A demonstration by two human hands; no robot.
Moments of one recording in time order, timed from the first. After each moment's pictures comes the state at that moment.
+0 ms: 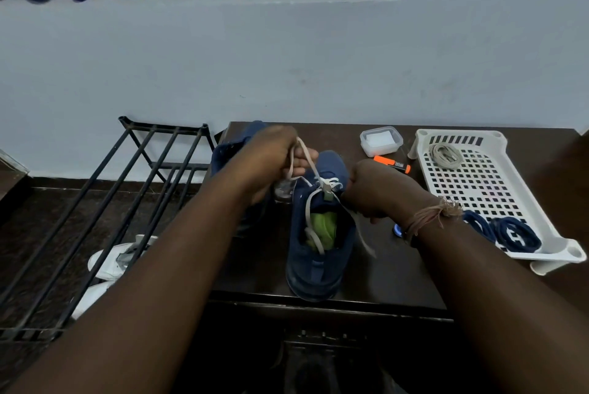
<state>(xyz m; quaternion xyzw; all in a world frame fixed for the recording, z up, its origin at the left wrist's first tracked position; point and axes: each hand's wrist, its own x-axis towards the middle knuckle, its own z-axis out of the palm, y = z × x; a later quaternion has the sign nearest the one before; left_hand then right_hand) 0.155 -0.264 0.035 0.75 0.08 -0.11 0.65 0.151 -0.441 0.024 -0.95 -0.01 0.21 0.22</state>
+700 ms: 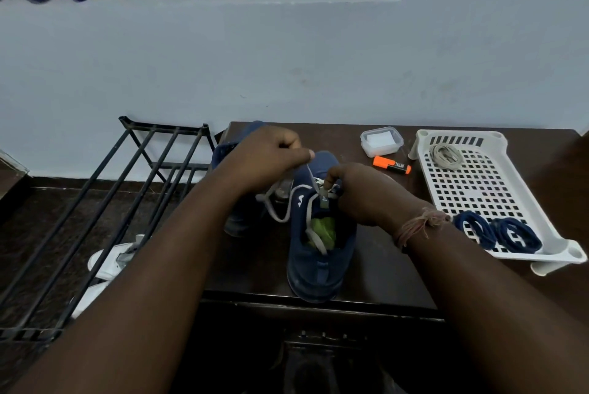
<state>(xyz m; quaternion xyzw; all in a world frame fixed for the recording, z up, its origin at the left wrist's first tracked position) 0.150 -0.244 0.042 0.91 -0.06 -0.04 0.40 0.150 -0.435 0.010 -0.96 -0.14 0.16 0.18</state>
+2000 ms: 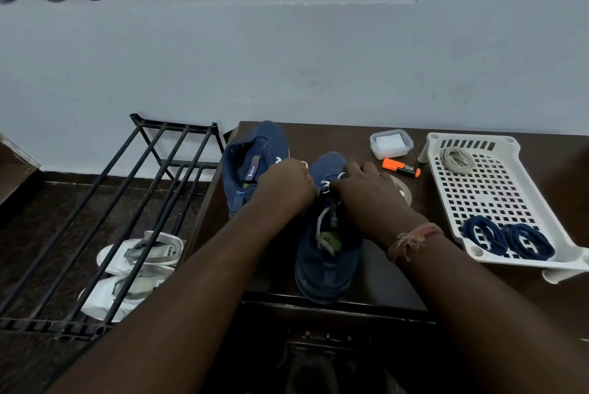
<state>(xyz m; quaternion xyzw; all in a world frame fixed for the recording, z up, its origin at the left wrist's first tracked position) 0.146 -0.267 -0.003 0.96 0.04 -0.08 0.26 0.145 -0.425 -0.016 -0.98 -0.21 0.02 -0.03</state>
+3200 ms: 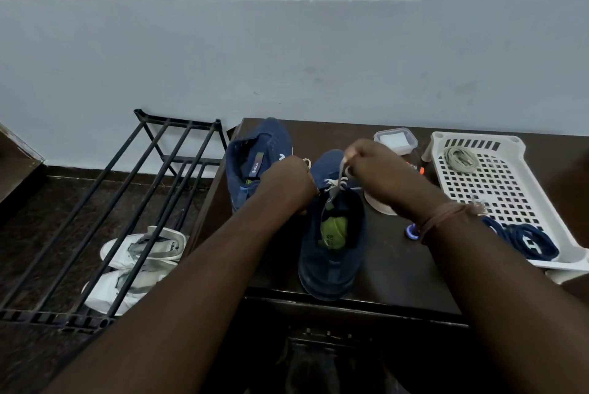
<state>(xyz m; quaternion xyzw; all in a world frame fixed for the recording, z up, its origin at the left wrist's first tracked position) 0.158 -0.263 -0.014 0.96 0.07 -0.12 0.24 0.163 -0.427 0.020 -0.92 -0.05 0.11 0.38</state>
